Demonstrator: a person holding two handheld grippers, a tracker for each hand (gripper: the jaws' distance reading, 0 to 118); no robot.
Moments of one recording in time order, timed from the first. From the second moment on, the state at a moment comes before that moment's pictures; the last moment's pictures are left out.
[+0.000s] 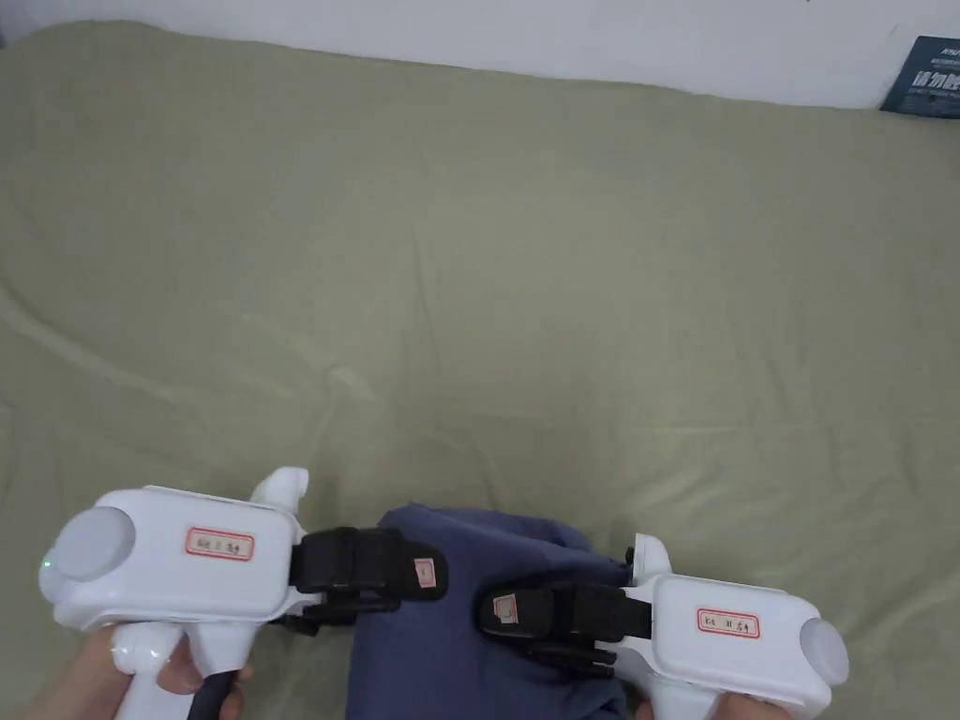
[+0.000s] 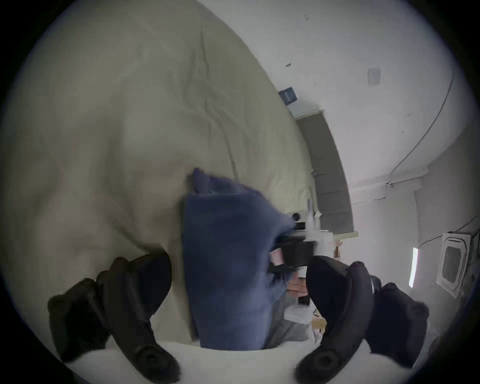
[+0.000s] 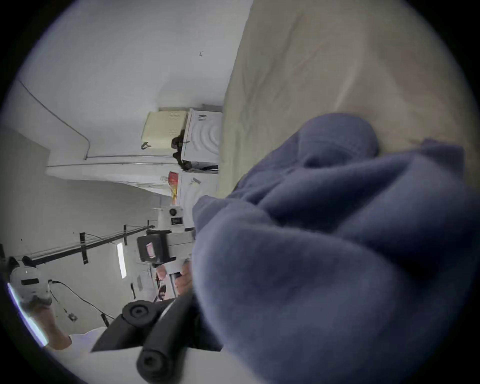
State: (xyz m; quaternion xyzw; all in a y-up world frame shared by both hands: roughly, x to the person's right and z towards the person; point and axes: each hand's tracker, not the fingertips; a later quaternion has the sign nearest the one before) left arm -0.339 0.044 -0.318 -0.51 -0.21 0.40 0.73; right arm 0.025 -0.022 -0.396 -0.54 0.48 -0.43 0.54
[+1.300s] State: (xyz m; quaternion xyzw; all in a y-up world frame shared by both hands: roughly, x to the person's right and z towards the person) left arm -0.732 0.162 -0.305 -0.53 0.12 0.19 0.82; right arm -0.073 0.062 -0.391 -0.47 0.47 -0.23 0.71
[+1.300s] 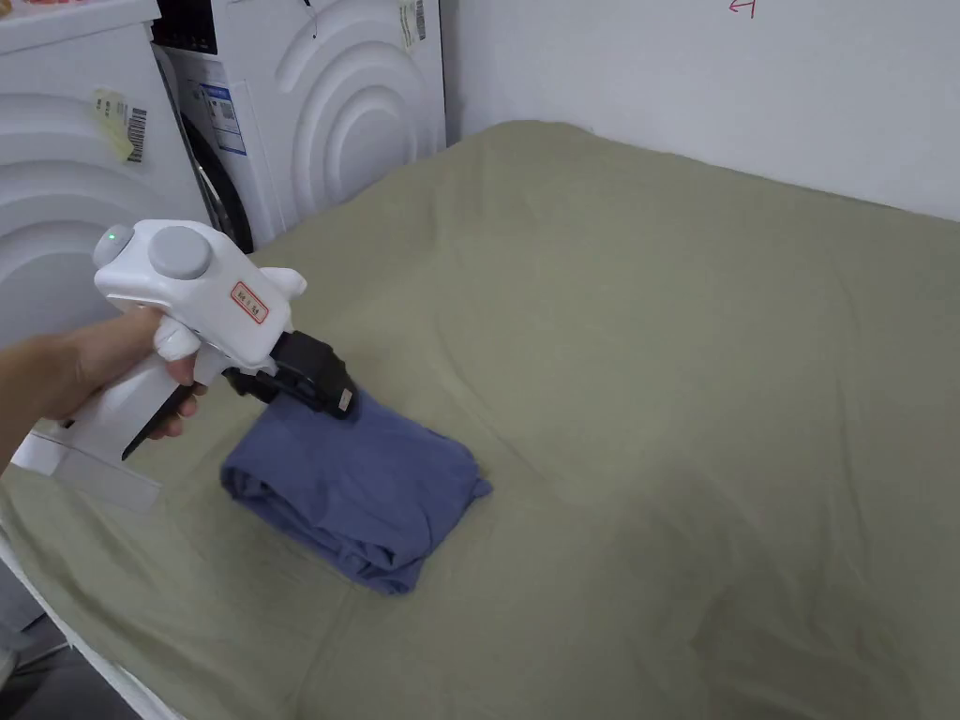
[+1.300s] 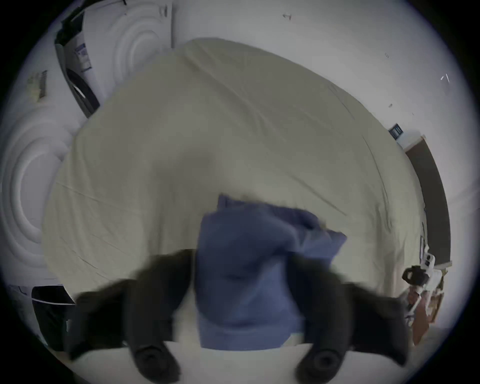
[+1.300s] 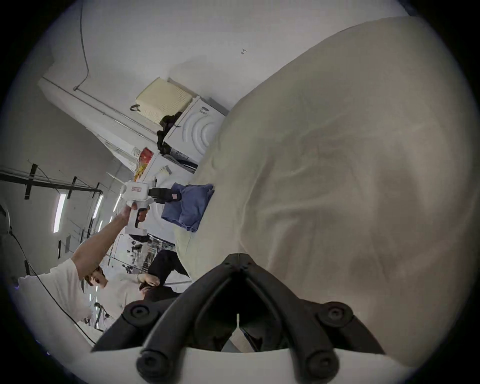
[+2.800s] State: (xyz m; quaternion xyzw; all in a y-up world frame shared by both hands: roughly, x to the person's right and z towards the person) left arm -0.113 0.287 -0.232 -0.09 0.08 0.00 0.99; right arm 0.161 0.278 -0.256 -0.04 0.05 0.02 1.00
